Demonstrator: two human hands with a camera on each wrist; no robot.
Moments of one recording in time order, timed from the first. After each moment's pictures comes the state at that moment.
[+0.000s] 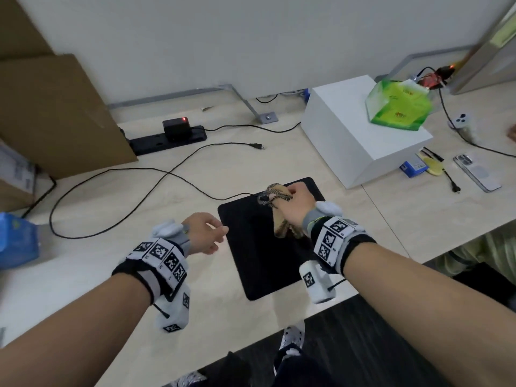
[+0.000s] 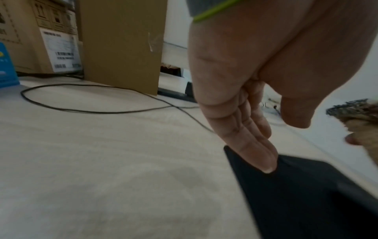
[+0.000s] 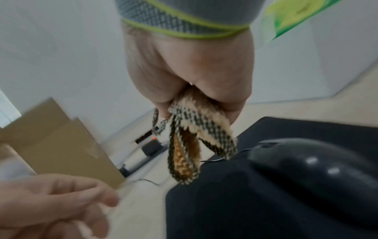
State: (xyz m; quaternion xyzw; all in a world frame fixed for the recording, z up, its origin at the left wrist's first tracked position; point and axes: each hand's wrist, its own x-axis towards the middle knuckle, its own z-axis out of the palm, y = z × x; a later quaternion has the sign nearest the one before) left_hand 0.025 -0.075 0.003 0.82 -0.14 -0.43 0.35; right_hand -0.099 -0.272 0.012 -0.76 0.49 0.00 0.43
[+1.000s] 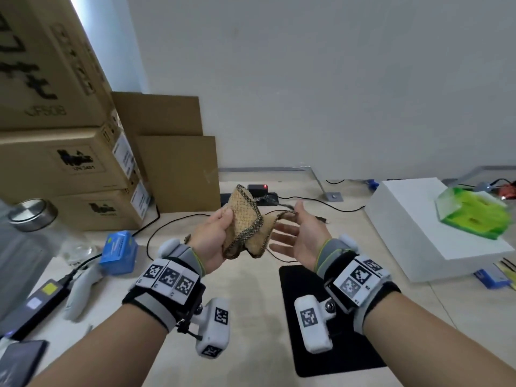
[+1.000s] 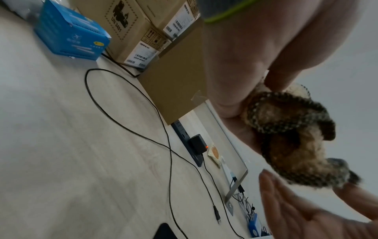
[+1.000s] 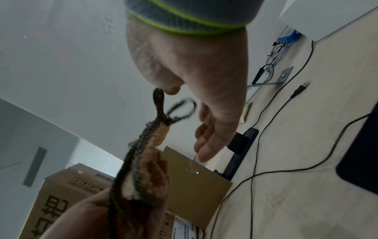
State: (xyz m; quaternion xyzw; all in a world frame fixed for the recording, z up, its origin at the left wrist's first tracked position) left_hand 0.088 -0.006 0.119 0.55 0.02 -0.36 0.76; right_hand 0.008 -0.173 0.125 -0.47 0.35 -0.02 0.81
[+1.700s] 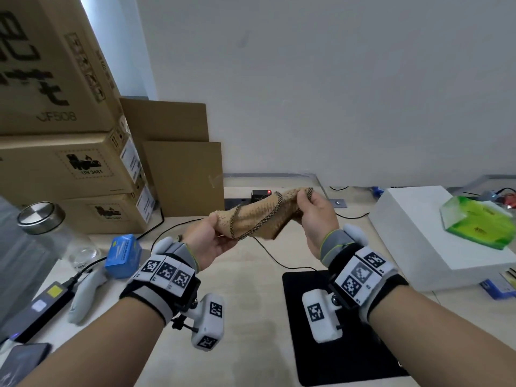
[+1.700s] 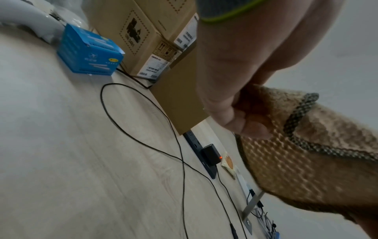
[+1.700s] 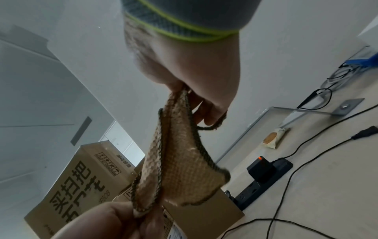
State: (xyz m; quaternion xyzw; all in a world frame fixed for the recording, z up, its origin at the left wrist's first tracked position) left_hand 0.112 0.006 0.120 0.57 0.14 -0.32 0.74; right_hand 0.034 -0.178 0.141 -0.65 0.27 -0.22 0.68
